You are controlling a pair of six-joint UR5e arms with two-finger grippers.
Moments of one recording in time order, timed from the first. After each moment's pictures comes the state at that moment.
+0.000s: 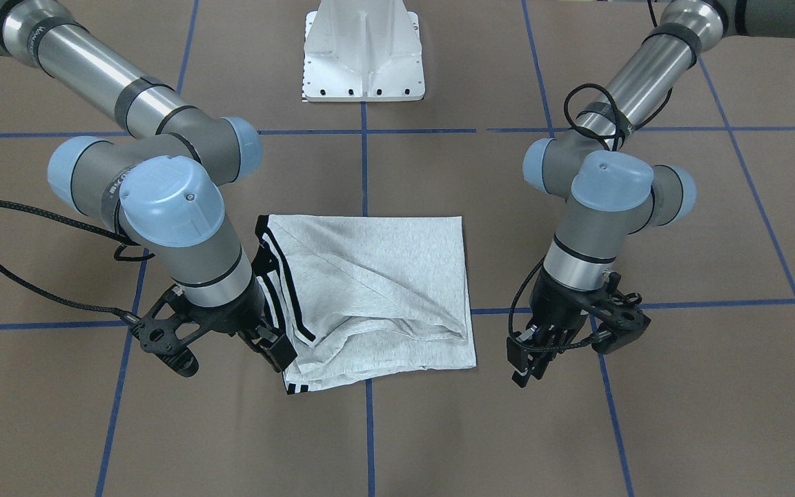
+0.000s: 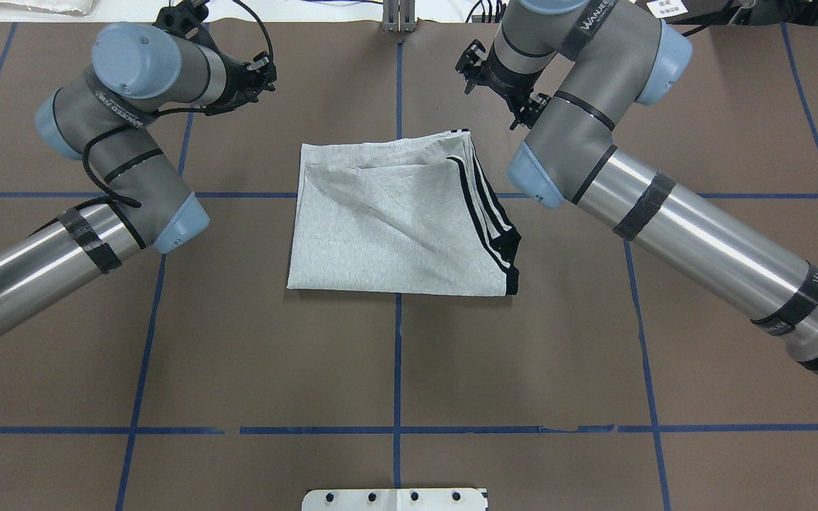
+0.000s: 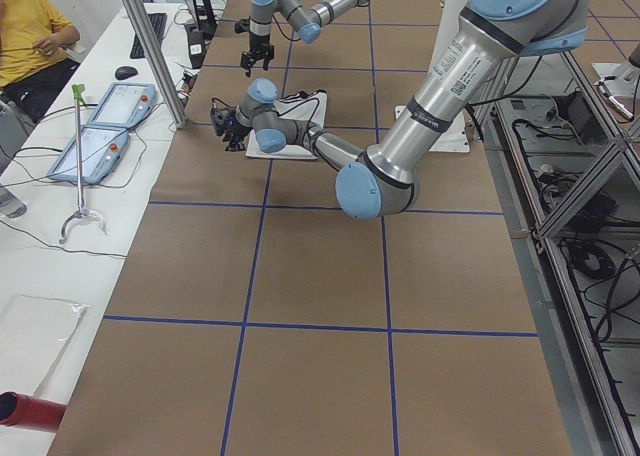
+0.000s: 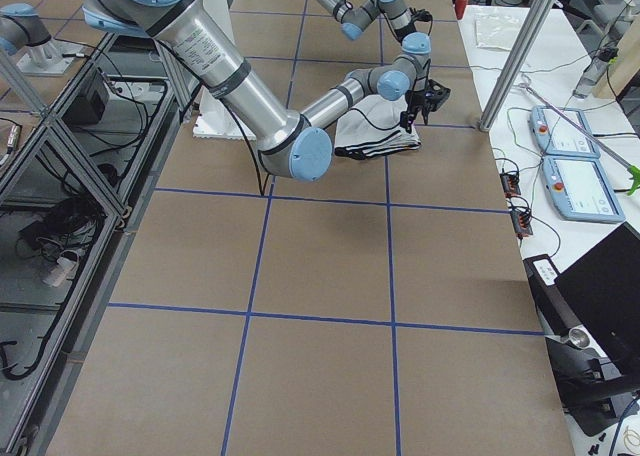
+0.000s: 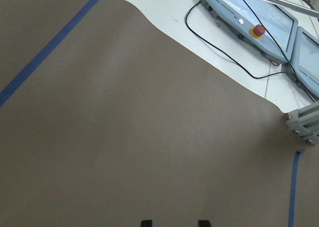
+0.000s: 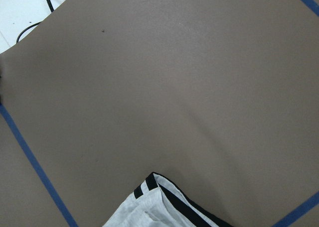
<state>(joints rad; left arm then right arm) -0.84 -2.25 -1.25 -2.31 -1.74 -1.56 0.85 -0.72 1.28 -1.36 1.98 1.67</state>
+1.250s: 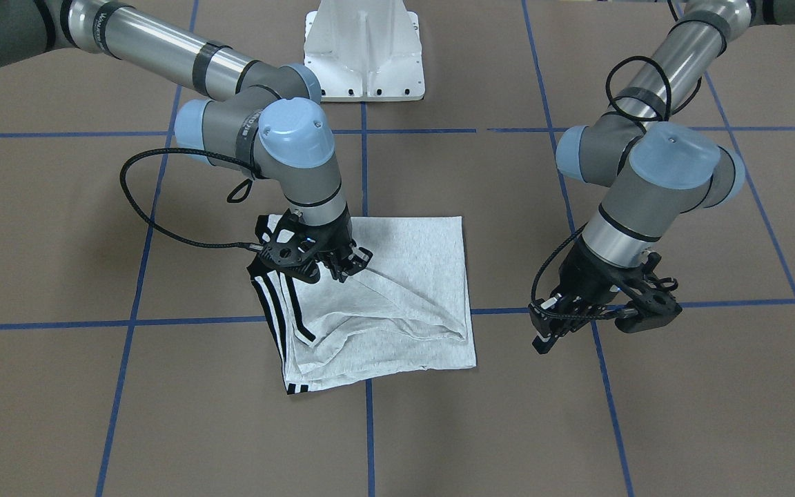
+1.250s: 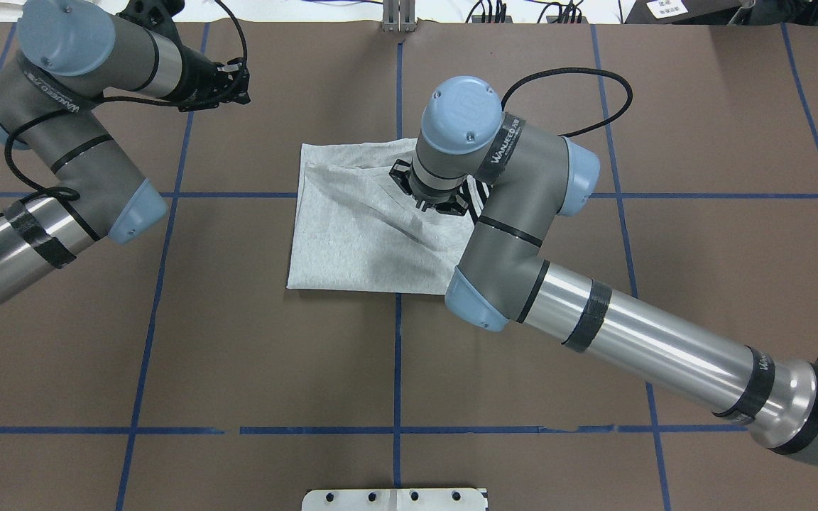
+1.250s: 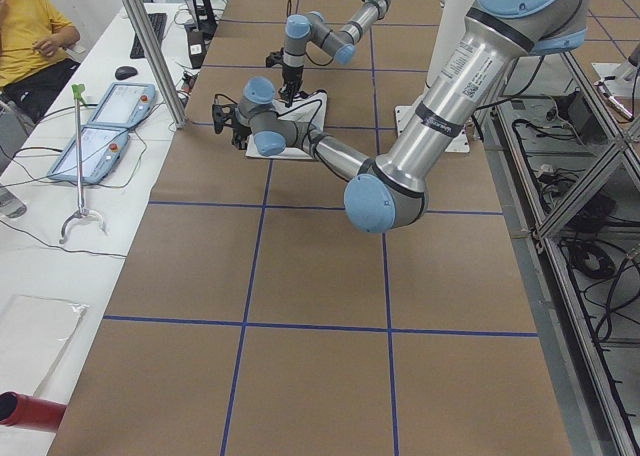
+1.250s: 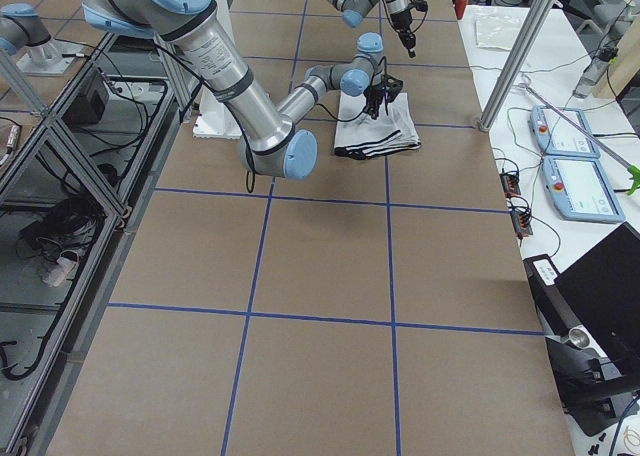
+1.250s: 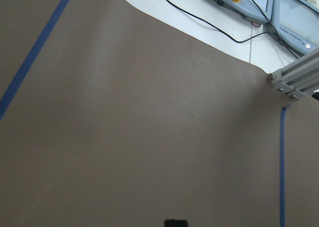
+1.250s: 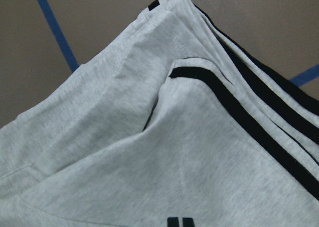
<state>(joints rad) -0.91 -2.17 -1.37 -2.31 -1.93 -1.41 0.60 -0.73 1.35 -1.35 1.85 1.67</state>
